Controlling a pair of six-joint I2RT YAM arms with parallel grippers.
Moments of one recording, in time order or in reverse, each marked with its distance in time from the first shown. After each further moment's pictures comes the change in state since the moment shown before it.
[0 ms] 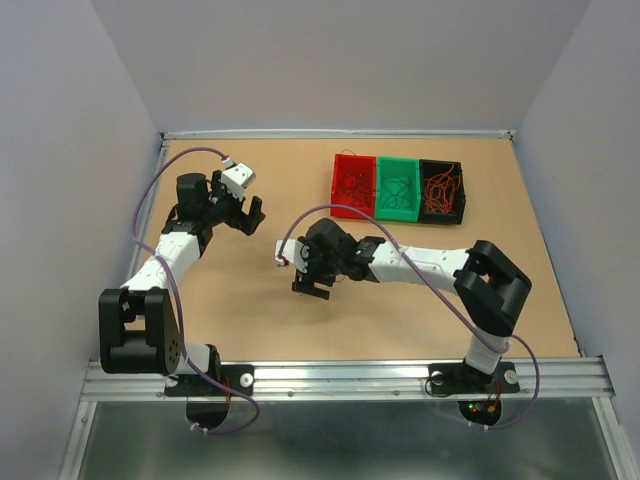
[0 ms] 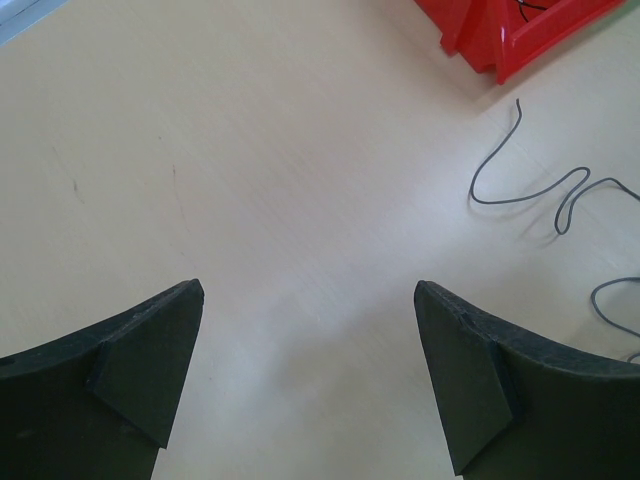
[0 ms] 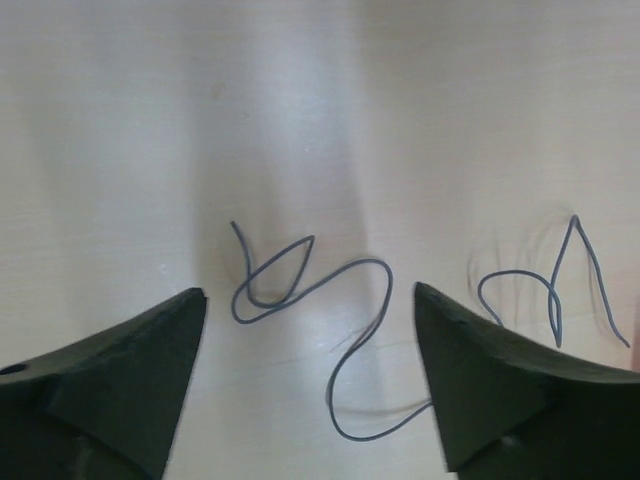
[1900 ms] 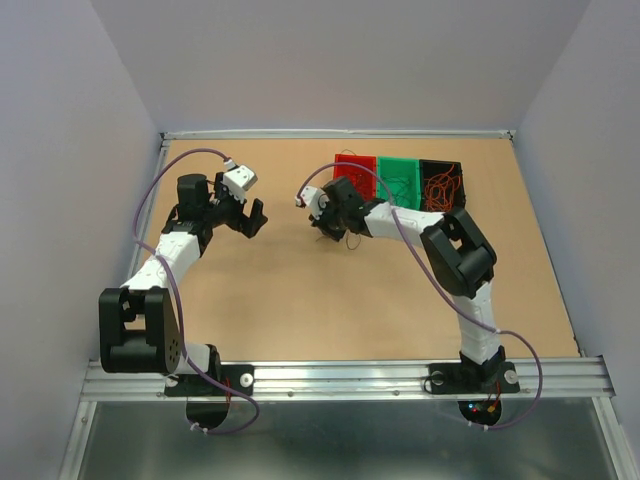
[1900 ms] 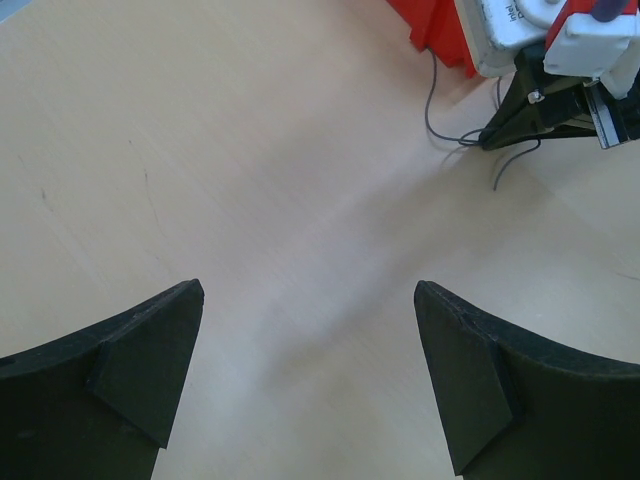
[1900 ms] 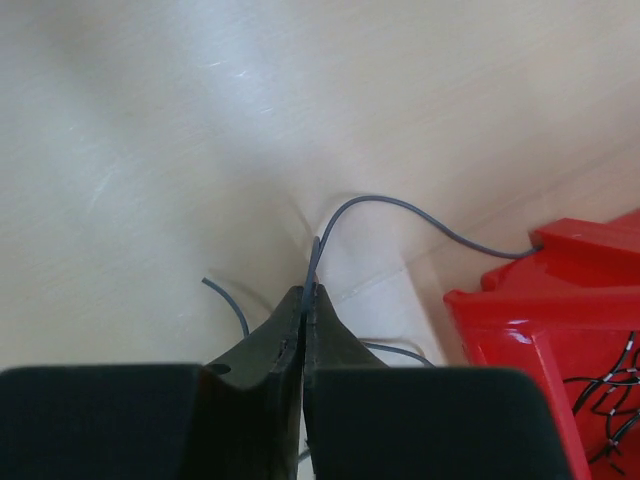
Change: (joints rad) left arm 0.000 0.003 0.000 -0.023 0.052 0.014; right arm -0.282 0.330 0.279 0.043 0.059 0.066
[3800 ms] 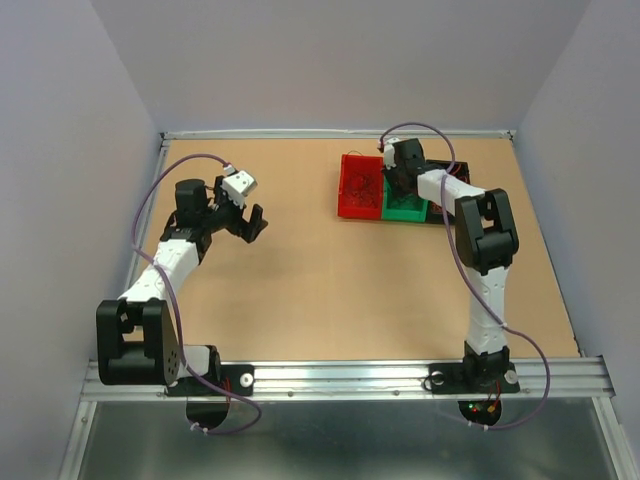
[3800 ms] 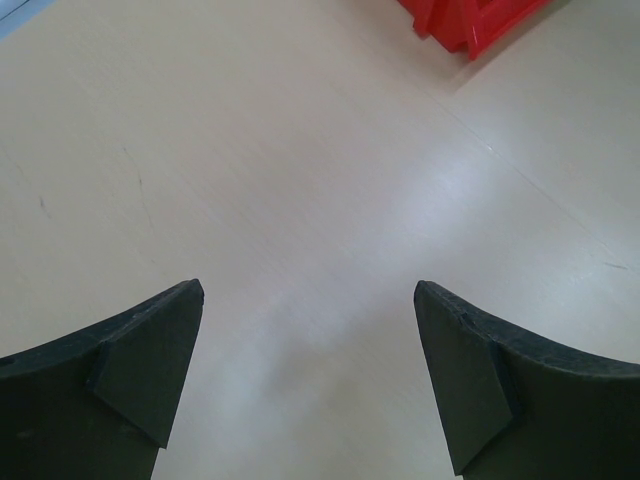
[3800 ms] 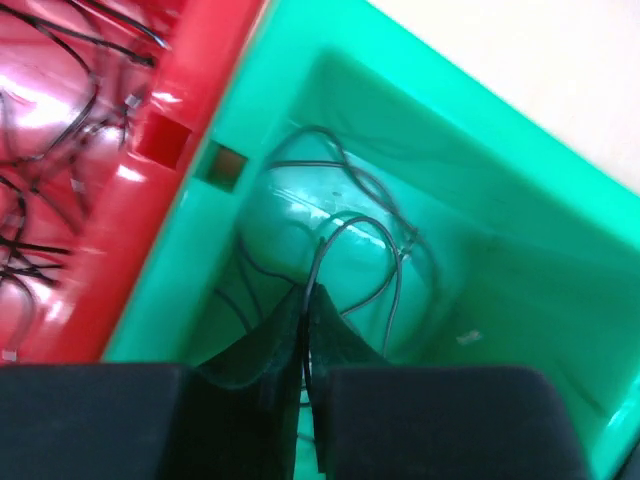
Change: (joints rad) left arm 0.000 -0.049 -0.036 0.005 0.023 0.016; right arm -0.423 0.092 0.172 -0.076 0.267 0.175
